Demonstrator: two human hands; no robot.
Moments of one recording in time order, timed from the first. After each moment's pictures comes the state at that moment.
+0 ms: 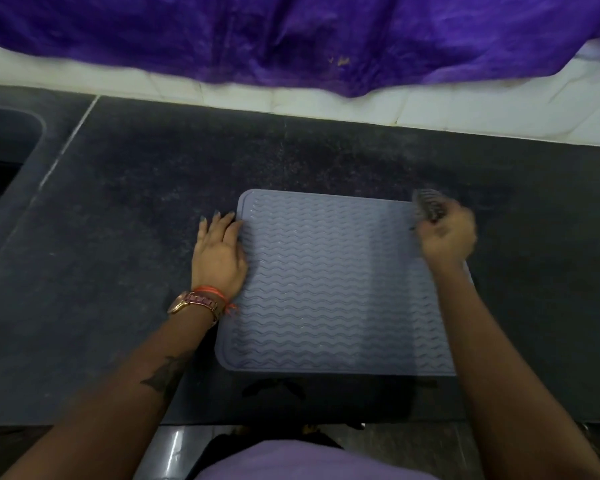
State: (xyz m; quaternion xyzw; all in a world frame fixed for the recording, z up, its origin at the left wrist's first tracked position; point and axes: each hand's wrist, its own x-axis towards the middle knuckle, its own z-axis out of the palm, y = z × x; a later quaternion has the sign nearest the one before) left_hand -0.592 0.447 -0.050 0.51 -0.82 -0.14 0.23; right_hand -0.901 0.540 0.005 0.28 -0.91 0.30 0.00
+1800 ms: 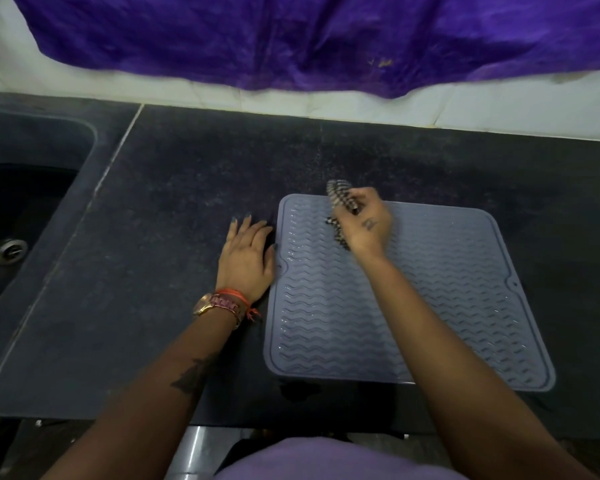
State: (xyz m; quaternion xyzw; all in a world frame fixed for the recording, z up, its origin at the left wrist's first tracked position) left_hand -0.562 0.432 -0.049 0.48 -0.84 -0.13 0.21; right_hand -0.751 0.454 -0.003 0.34 -0.81 0.44 -0.16
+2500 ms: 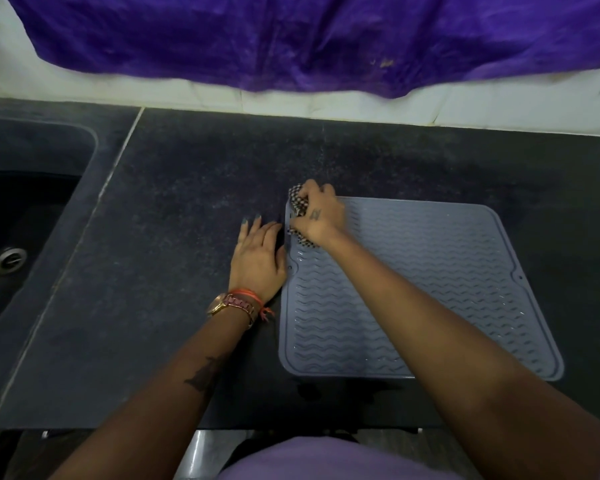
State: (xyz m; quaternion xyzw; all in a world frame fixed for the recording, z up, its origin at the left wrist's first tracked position) left_hand -0.564 0.430 -0.053 0.46 -0.84 -0.14 0.24; right_hand -0.700 0.411 -0.001 0.51 -0.81 0.22 -0.19
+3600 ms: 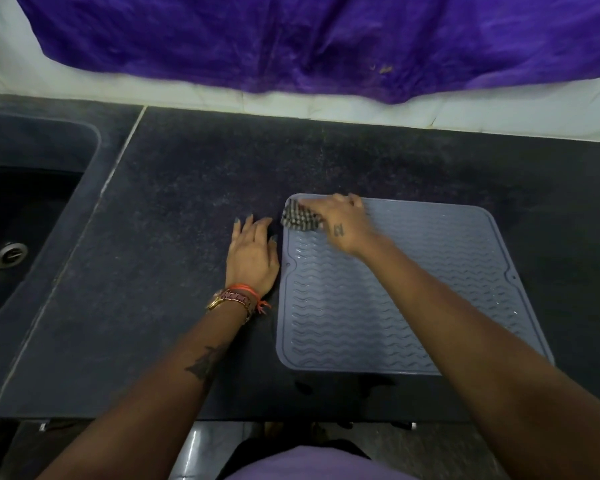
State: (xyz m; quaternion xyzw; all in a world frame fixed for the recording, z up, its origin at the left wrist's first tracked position) left_hand -0.562 0.429 -0.050 0.50 -0.80 -0.18 0.26; right_hand -0.744 0.439 -0.005 0.69 -0.72 0.08 -0.11
